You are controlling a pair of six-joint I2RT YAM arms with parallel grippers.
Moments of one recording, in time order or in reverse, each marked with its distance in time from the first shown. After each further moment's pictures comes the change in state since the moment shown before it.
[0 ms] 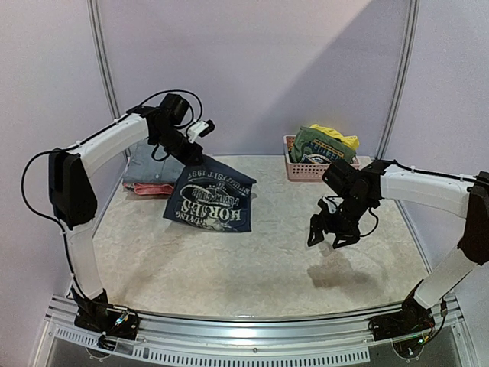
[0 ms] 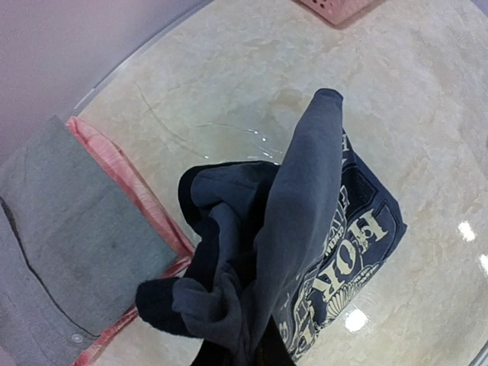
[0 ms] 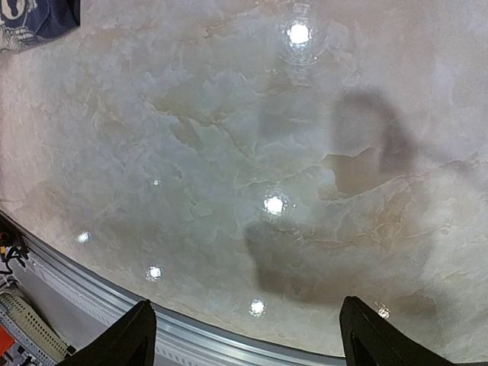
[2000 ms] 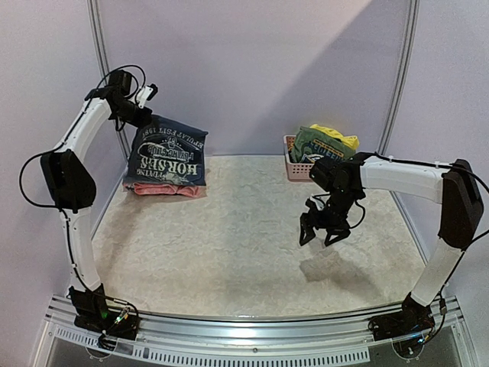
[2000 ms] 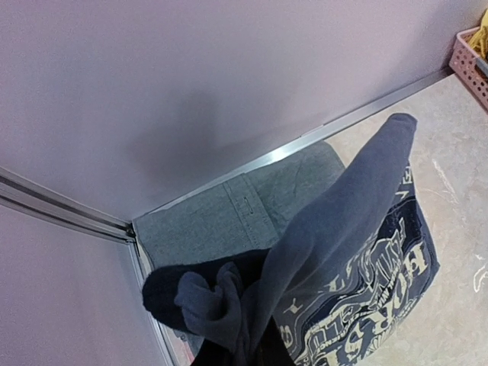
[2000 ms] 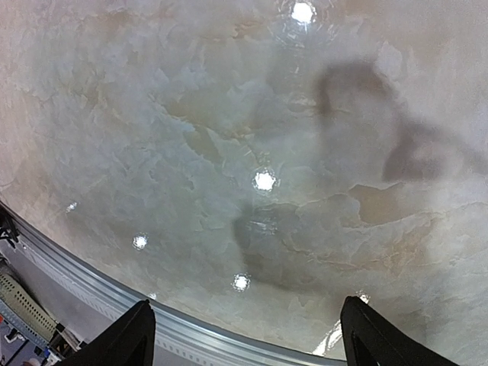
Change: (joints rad) left arm 0.380 0.193 0.484 -0.029 -0.046 0.118; right arm 0.000 0.182 0.164 -0.087 -0.040 -0.105
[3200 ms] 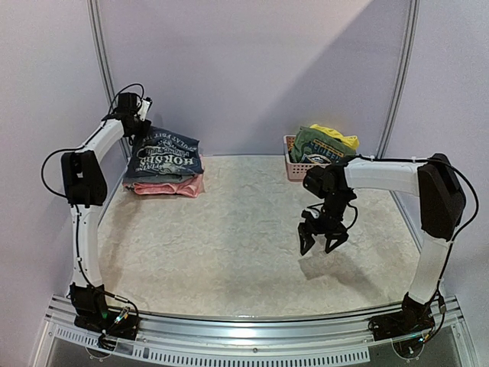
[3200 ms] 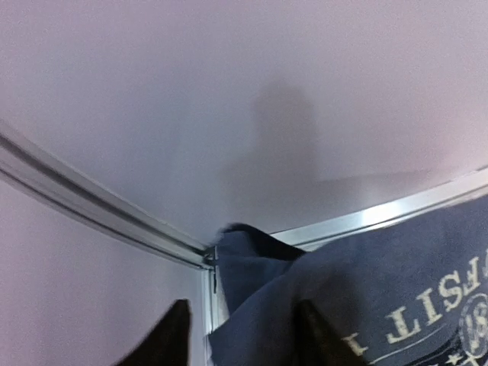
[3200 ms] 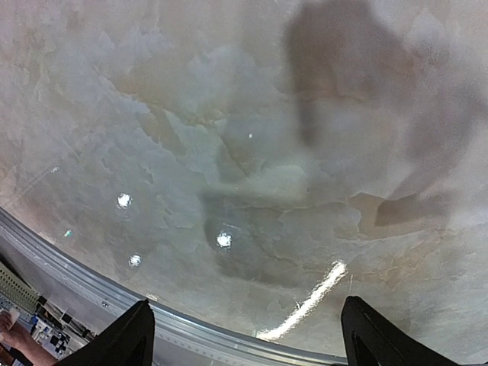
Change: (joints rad) left arm 0.056 0.239 -0.025 0.437 -0.260 0.002; right arm -0.016 0.147 0.061 -0.100 -0.023 -0.113
